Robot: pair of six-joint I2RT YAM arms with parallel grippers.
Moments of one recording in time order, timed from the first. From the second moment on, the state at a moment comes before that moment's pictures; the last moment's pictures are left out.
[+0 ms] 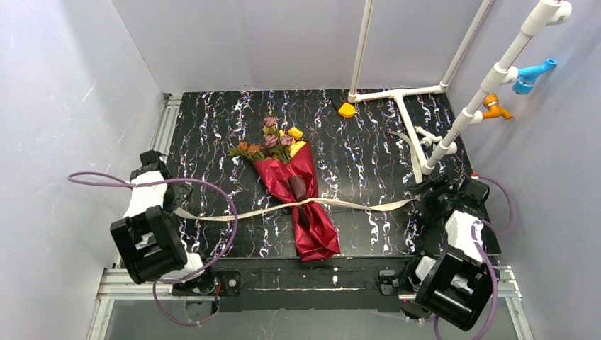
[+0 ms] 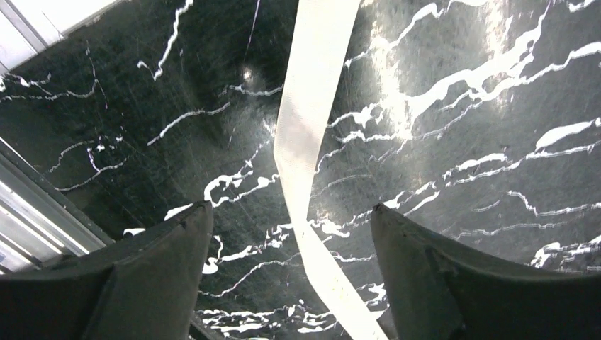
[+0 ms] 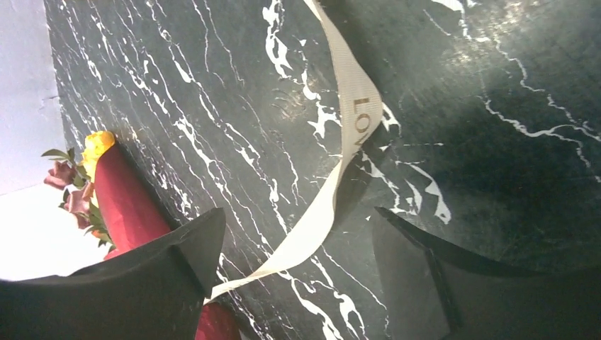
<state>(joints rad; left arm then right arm) 0.42 1.40 0.89 -0.84 -0.21 -0.69 -0.52 1.03 0.42 -0.27 -0.53 0.63</state>
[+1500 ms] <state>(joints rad) -0.32 1.98 1.55 -0.68 0.30 -0.48 0.74 1.51 0.94 -0.17 -0.23 0.59</state>
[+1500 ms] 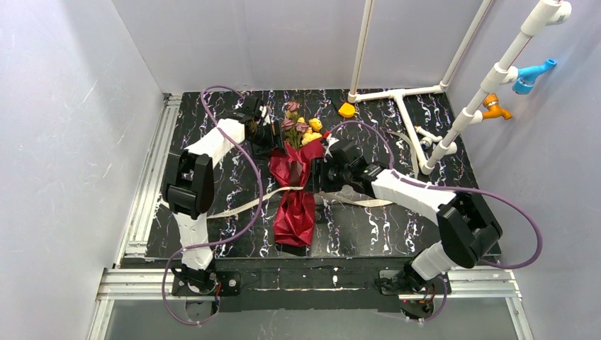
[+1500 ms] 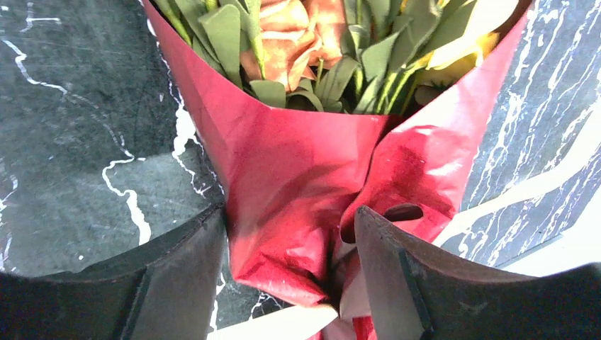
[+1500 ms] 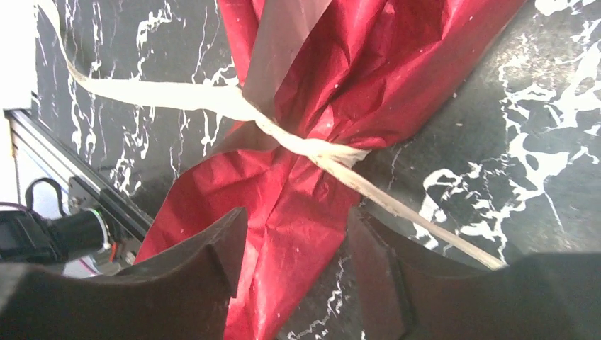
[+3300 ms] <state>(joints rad) -0.32 1.42 1.11 -0.77 0.19 -0.50 0.92 1.78 0.69 0.41 -0.59 0.90</state>
